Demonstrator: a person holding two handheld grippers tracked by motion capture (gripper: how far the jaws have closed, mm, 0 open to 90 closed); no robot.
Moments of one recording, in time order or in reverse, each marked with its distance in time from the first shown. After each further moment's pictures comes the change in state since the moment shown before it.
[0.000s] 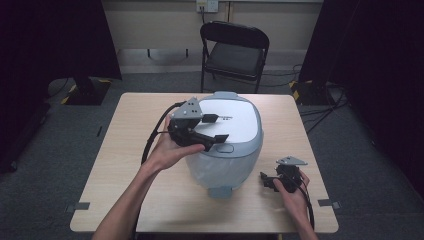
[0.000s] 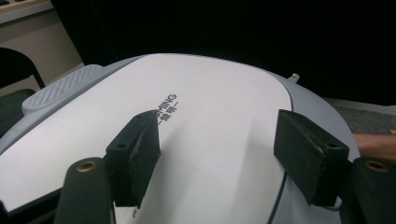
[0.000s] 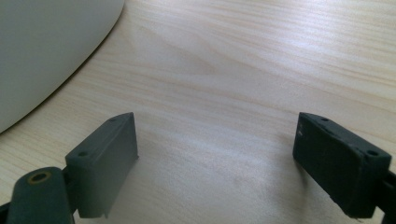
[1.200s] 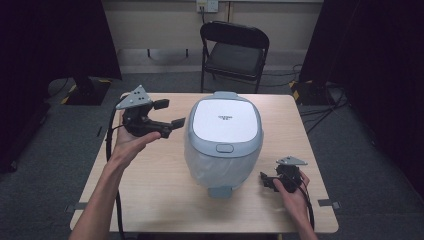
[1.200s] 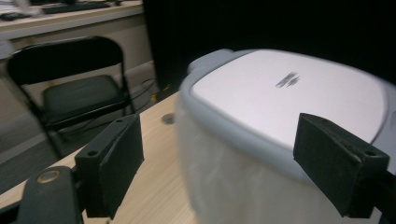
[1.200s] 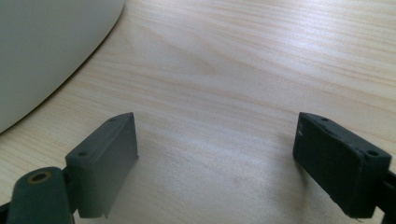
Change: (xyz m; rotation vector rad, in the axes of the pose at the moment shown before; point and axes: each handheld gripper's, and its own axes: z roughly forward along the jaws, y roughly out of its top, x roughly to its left) left arm 0.049 -0.039 -0.090 -0.053 0.273 -0.132; right arm 0.000 0.000 0.000 0.000 0.000 0.000
